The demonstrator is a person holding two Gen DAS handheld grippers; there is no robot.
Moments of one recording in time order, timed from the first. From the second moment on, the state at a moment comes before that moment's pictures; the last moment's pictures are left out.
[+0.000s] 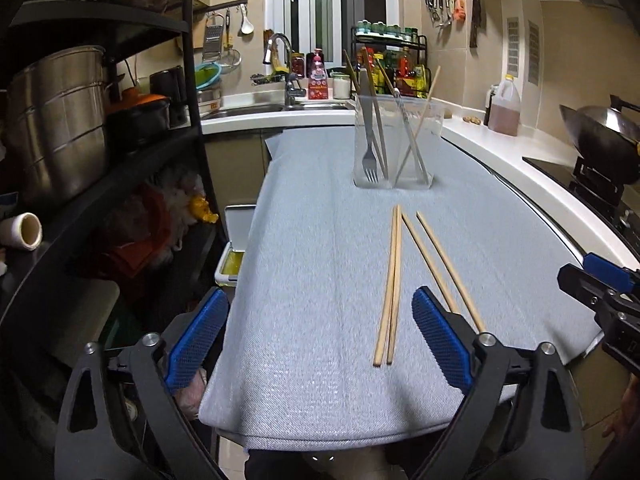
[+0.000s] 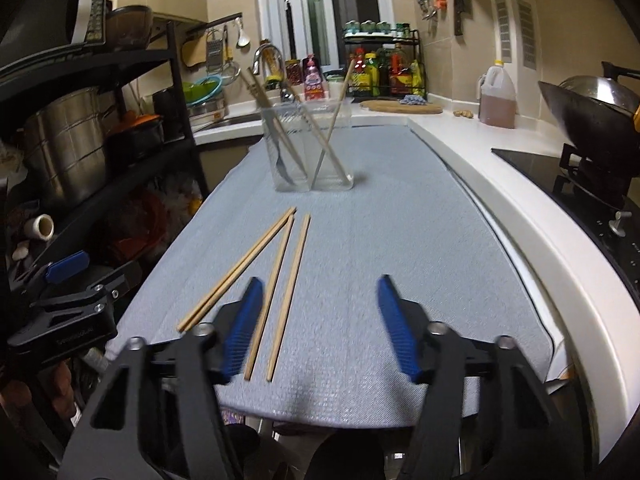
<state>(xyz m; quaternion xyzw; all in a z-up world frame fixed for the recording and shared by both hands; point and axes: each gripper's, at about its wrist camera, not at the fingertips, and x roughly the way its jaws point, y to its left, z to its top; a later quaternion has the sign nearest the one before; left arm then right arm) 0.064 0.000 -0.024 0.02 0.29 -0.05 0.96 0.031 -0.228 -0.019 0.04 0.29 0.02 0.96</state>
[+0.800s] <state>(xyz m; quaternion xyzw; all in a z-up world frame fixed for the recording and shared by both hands) 0.087 -0.009 -0.077 0.03 0.35 -0.10 0.93 0.054 -0.206 -0.078 0.03 0.36 0.05 0.93</state>
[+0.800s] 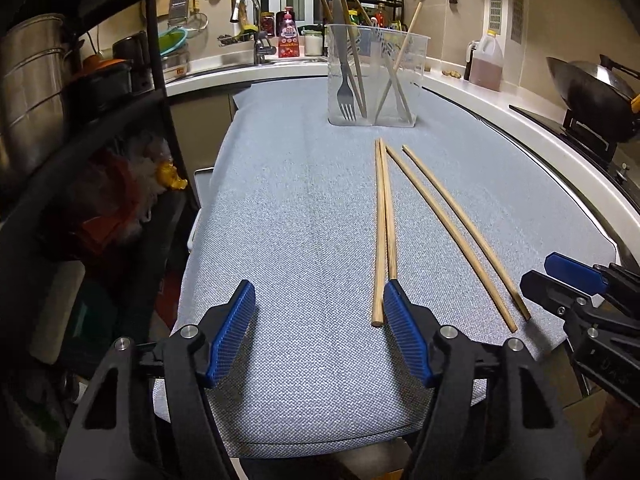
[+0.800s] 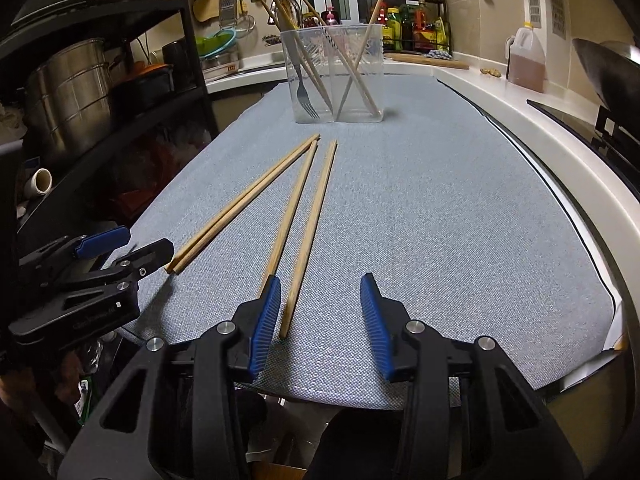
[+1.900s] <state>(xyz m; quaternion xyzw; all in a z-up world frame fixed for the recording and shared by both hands) 0.090 -0.016 -0.074 0.03 0.32 -0.14 0.93 0.059 -0.213 -0.087 0.02 0.31 0.09 0.95</state>
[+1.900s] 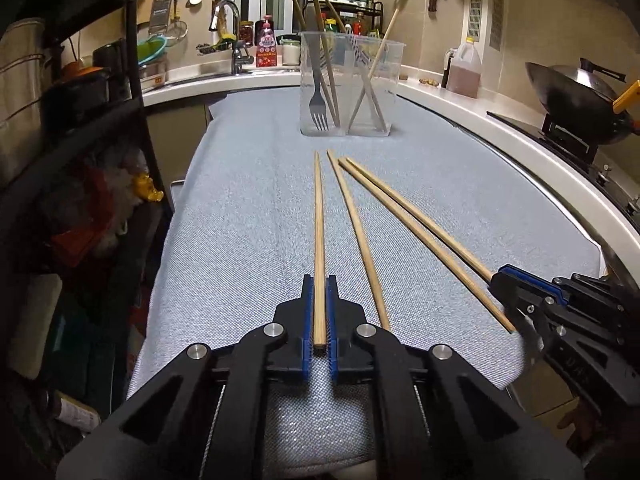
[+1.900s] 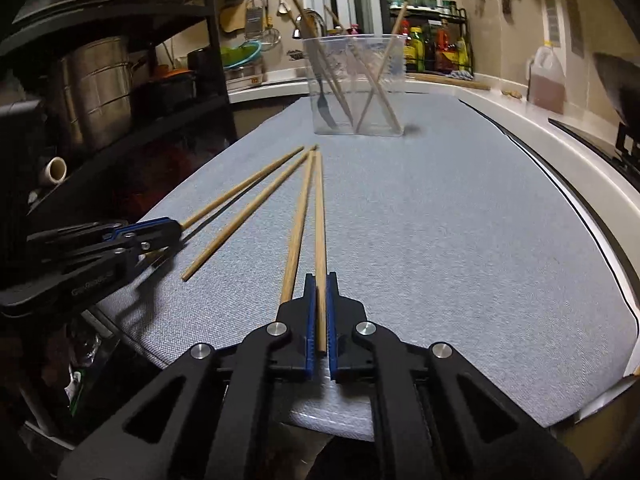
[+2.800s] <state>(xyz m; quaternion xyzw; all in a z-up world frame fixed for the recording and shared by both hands) 0.059 -0.015 0.045 0.03 0.17 -0.17 0.97 0.047 -0.238 0.019 0.05 0.19 0.07 0.98</state>
